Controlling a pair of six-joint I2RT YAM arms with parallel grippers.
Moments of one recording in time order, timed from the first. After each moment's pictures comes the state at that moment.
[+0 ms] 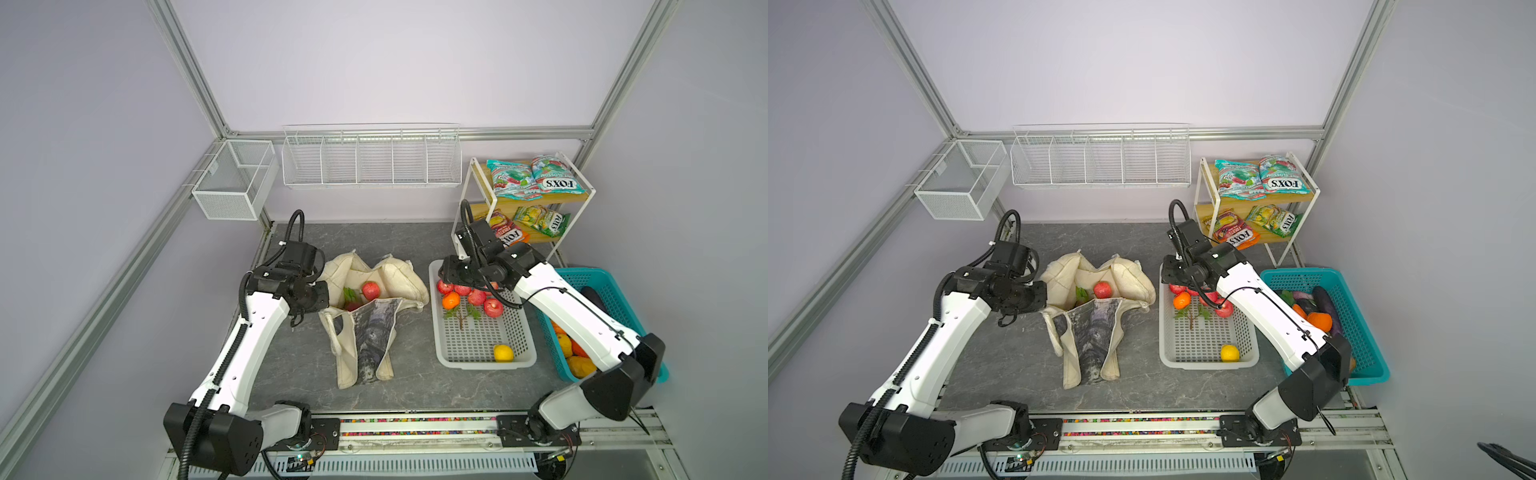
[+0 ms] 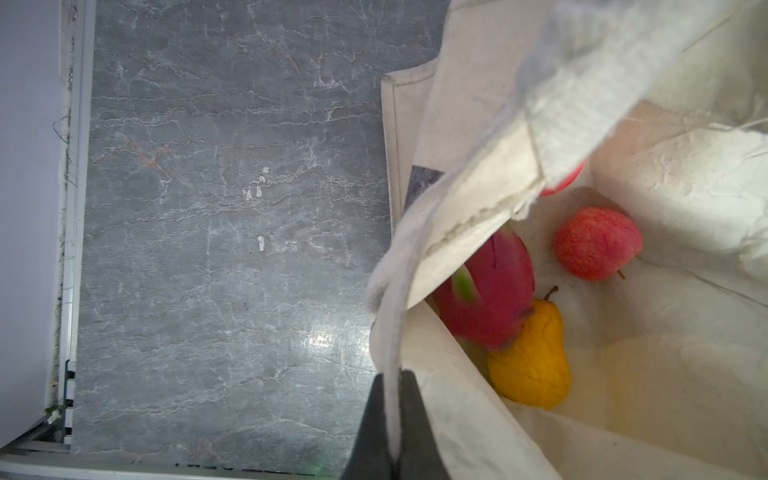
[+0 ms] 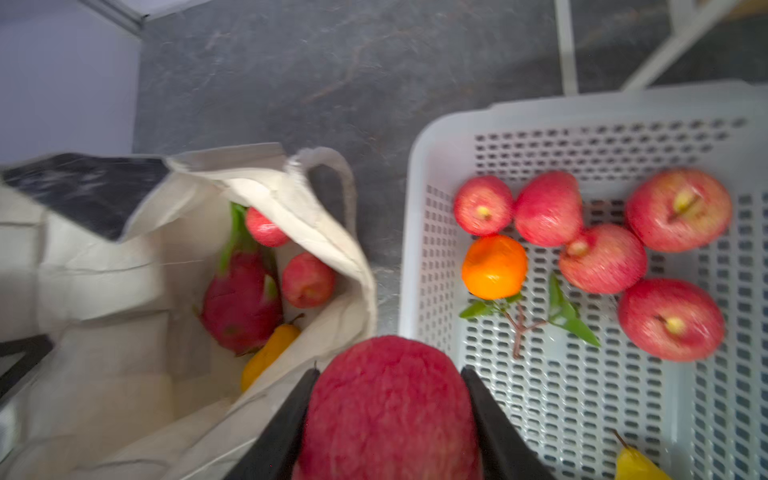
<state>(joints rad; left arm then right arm) -0.24 1.24 1.27 -1.18 -0.03 -0.32 0.66 1.55 1.61 -0.97 0.01 0.61</state>
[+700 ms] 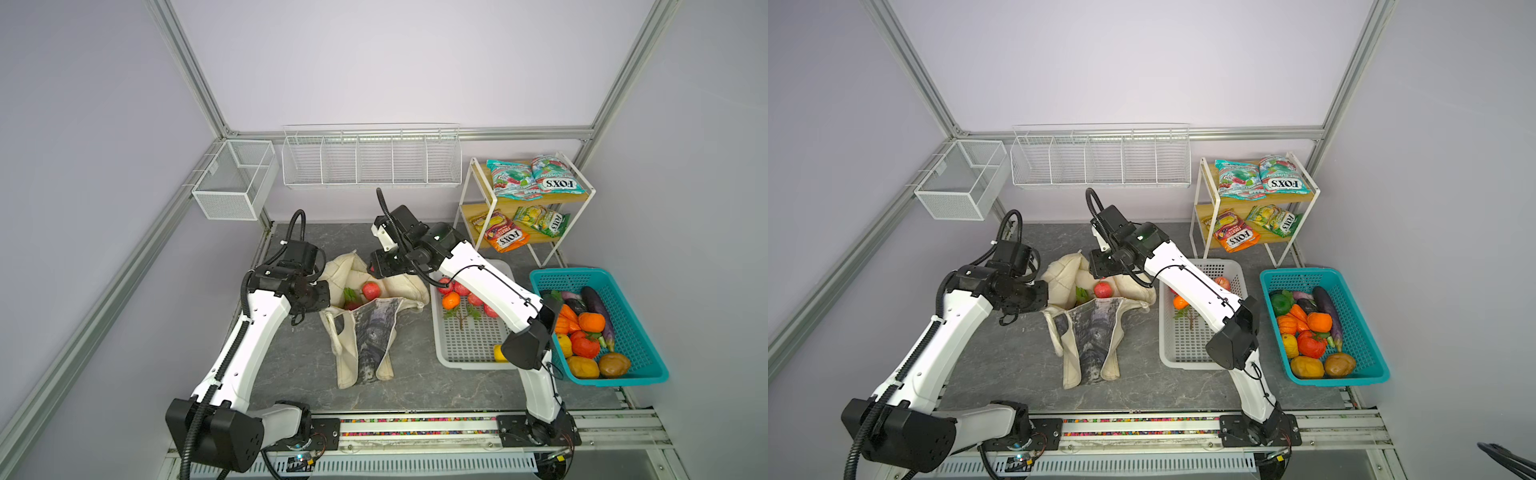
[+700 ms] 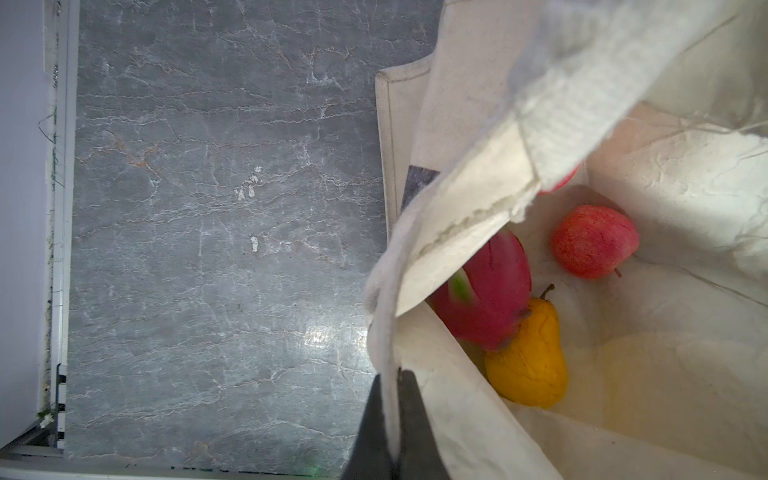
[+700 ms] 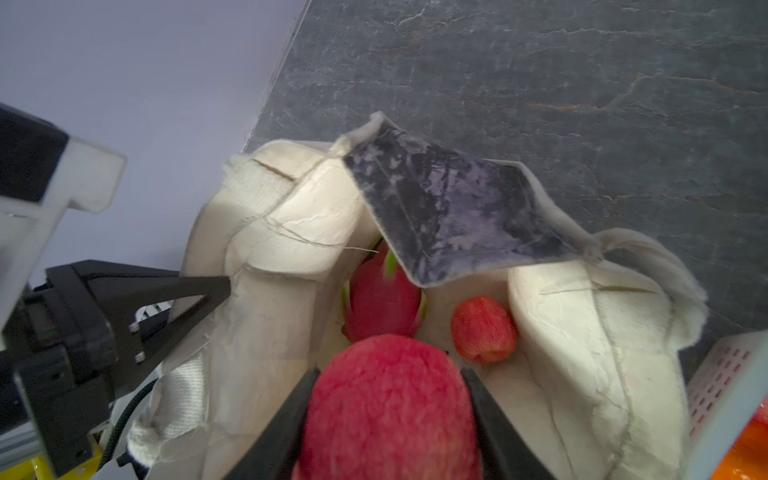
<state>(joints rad) -0.24 1.26 1.27 -1.18 -0.01 -0.32 0.89 2.11 2.33 -1.12 -0.13 0.45</state>
